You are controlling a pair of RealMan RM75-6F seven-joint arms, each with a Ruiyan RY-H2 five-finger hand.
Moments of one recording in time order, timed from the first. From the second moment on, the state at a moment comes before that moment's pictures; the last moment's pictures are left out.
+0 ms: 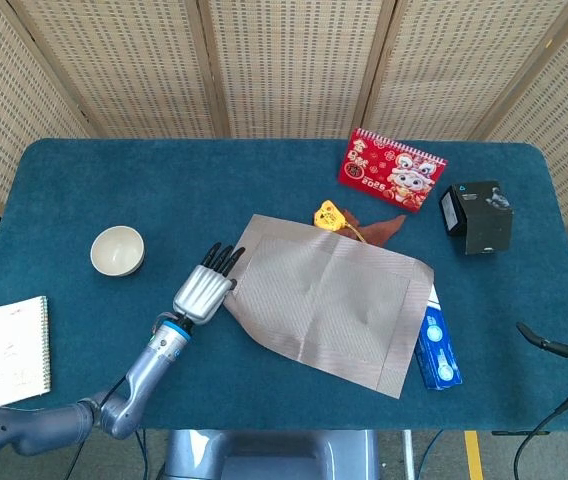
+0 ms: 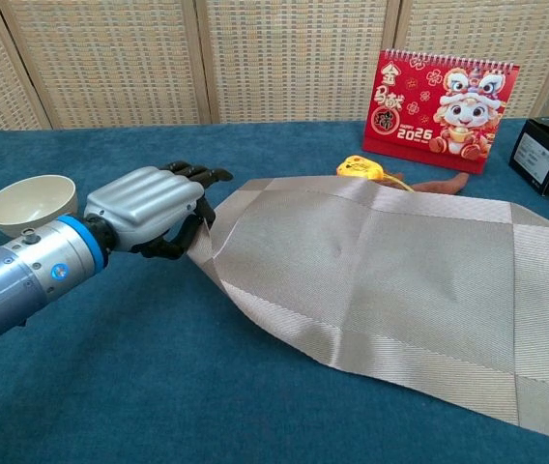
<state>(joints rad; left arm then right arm) -0.74 -1.80 -0.11 -1.23 1.29 1.05 0.51 0.09 -1.17 0.19 -1.43 -1.48 1.55 0.78</state>
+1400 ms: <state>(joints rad) -0.56 -1.52 0.08 -1.78 1.30 1.13 0.62 0.09 -1.18 0.16 -1.45 -1.51 1.57 0.73</state>
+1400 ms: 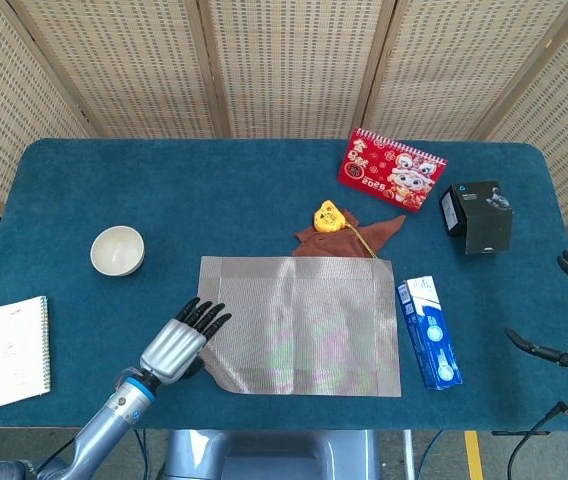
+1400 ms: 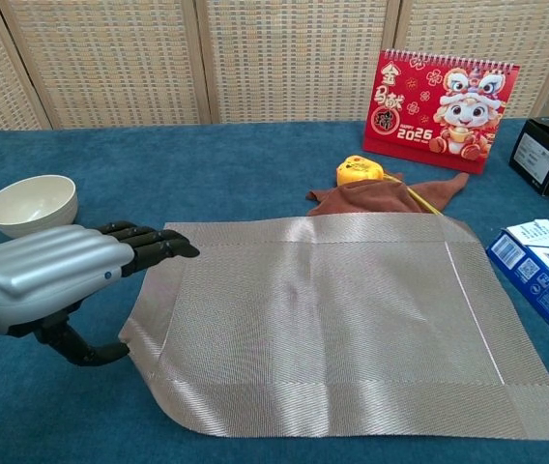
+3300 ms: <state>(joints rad) -0.48 -1.48 -0.17 -1.18 1.09 1.06 0.19 0.10 -1.20 0.13 -1.48 -1.54 1.58 0.61</state>
